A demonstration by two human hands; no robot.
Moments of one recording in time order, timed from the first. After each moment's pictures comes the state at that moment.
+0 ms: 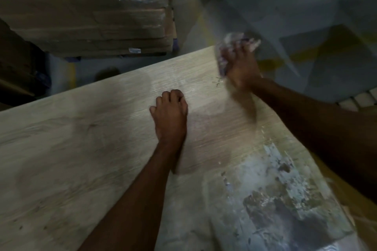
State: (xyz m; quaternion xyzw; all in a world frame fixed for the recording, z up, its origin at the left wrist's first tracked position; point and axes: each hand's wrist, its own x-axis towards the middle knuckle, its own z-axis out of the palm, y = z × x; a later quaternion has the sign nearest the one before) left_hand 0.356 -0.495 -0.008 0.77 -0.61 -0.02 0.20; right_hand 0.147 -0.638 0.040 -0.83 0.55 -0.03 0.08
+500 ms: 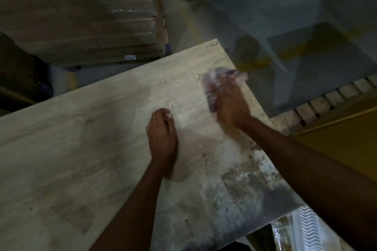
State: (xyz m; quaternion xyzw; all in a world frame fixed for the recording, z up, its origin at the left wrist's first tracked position) left_hand 0.324 -0.404 0.021 0.75 -0.53 -0.18 0.36; right_hand 0.111 -0.500 0.032 -0.79 0.58 -0.15 0.16
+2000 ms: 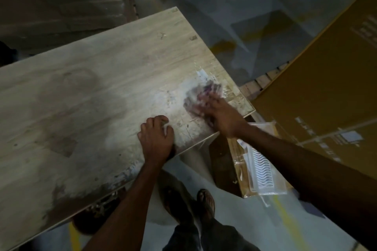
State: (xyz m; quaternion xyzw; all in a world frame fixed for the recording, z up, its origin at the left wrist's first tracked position) left_hand 0.260 -0.179 0.012 0.74 -0.61 -0.17 0.24; right_hand 0.012 -0.242 0.027 -0.88 0.47 -0.02 0.07
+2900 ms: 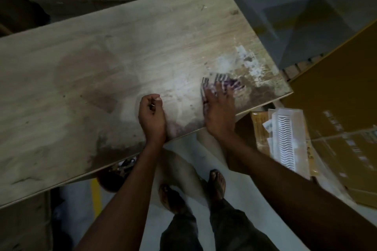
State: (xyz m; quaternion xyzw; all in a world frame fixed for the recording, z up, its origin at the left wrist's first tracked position) left_hand 0.350 -0.139 0.027 0.71 -0.32 -0.29 0.55; right_hand 0.166 -0.160 0.026 -0.74 0.65 -0.12 0.14
